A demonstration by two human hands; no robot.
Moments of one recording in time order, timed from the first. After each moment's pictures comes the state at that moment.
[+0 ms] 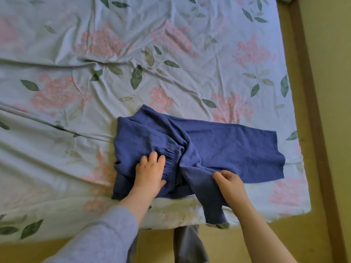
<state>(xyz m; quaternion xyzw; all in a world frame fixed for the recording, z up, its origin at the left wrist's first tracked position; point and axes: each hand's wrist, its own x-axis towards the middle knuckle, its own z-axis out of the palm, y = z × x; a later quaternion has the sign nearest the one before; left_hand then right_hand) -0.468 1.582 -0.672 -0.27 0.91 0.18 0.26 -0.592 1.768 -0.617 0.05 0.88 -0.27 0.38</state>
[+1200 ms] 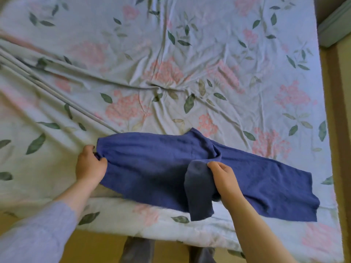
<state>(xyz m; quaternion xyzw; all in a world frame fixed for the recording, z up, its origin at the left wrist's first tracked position) -0.308 1.362 -0.628 -0.70 0.66 0.28 0.01 -0.548 1.597 -0.557 0.03 0.82 -0.36 0.44</state>
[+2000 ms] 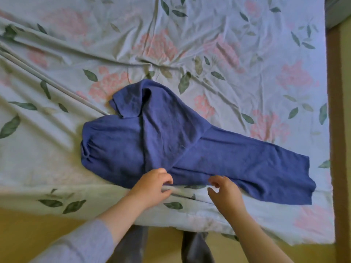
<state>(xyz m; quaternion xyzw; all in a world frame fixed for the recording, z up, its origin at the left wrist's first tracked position) -0.365 1.511 -0.652 -0.23 0.87 0.41 0.15 -0.529 1.690 -0.627 -0.24 0.91 -0.07 0.34</state>
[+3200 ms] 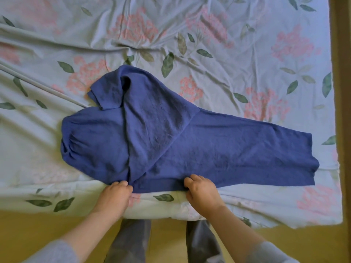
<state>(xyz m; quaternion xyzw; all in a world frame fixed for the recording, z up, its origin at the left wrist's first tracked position) -0.314 1.528 -0.664 -0.23 0.87 0.08 0.42 -0.498 1.707 -0.665 -0.49 0.81 -0.01 0.33</state>
